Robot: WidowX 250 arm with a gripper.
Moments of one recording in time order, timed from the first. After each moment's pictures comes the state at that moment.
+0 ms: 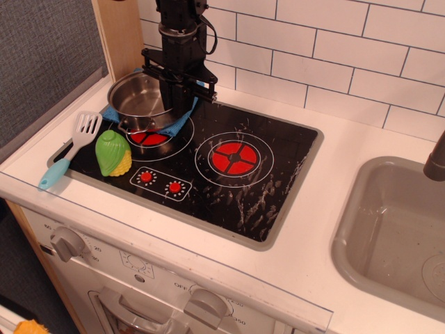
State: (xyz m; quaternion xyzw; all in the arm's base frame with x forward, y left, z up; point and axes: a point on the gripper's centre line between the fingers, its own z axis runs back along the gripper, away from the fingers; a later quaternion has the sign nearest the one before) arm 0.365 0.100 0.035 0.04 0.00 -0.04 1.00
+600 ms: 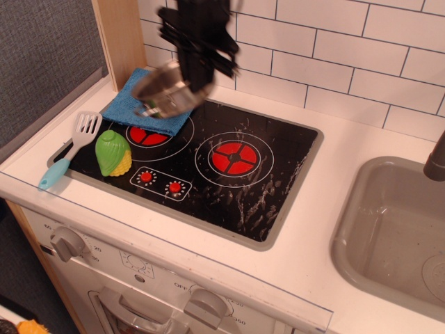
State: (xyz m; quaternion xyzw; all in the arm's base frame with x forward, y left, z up) arm 0.342 0.044 0.099 0.06 -0.08 -0.14 0.99
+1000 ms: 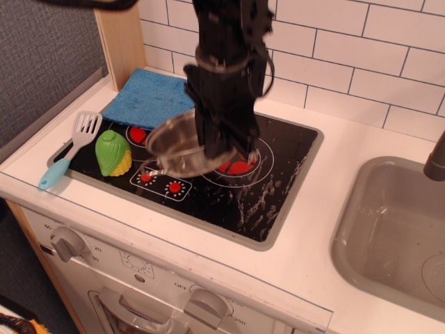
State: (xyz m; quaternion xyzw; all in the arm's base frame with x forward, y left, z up) arm 0.281 -0.006 0.081 0.08 -0.07 -0.25 0.96
